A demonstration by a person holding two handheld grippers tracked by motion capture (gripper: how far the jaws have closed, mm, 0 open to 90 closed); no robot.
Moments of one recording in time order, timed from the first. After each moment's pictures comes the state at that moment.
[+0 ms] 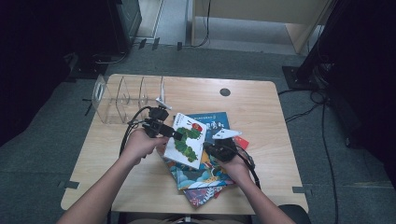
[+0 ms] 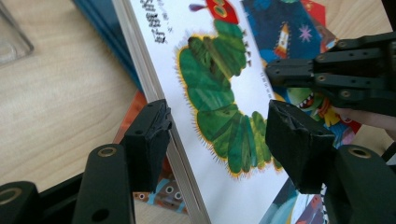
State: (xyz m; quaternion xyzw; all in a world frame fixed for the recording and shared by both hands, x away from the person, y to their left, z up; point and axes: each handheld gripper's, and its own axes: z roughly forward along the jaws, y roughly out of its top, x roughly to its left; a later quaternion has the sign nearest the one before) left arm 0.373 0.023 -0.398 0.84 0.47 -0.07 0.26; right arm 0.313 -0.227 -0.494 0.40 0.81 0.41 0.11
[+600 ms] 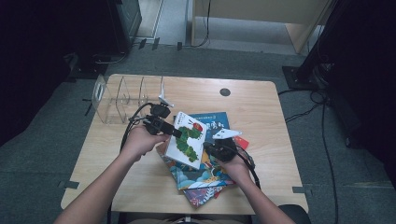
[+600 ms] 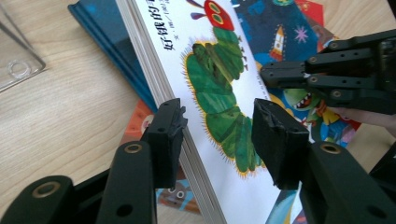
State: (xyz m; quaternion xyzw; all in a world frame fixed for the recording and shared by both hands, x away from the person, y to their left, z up) left arm 0.376 0.022 -0.390 0.85 0.46 -0.06 0.25; right arm 0.314 -0.227 -0.494 0.40 0.81 0.42 0.11
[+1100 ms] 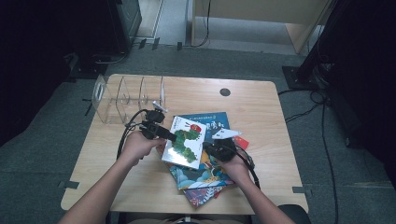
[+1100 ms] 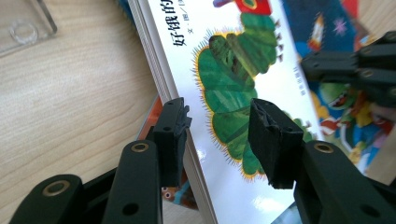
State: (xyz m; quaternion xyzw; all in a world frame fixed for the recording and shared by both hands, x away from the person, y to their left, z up) left arm 0.380 0.038 -0.428 0.84 0.49 -0.07 0.24; right arm 0.313 -0.225 -0.494 0.40 0.81 0.42 0.11
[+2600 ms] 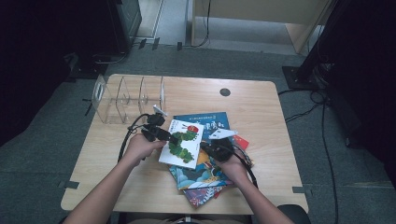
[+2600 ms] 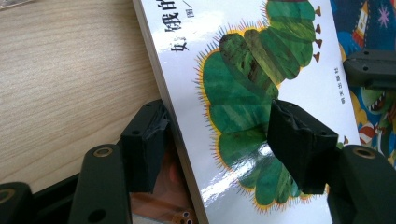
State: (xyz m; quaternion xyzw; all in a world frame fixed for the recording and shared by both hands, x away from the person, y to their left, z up) left arm 0.396 0.042 -0.463 0.82 0.51 -0.11 0.24; right arm 0.315 -0.217 -0.494 0.39 0.81 0.41 0.11
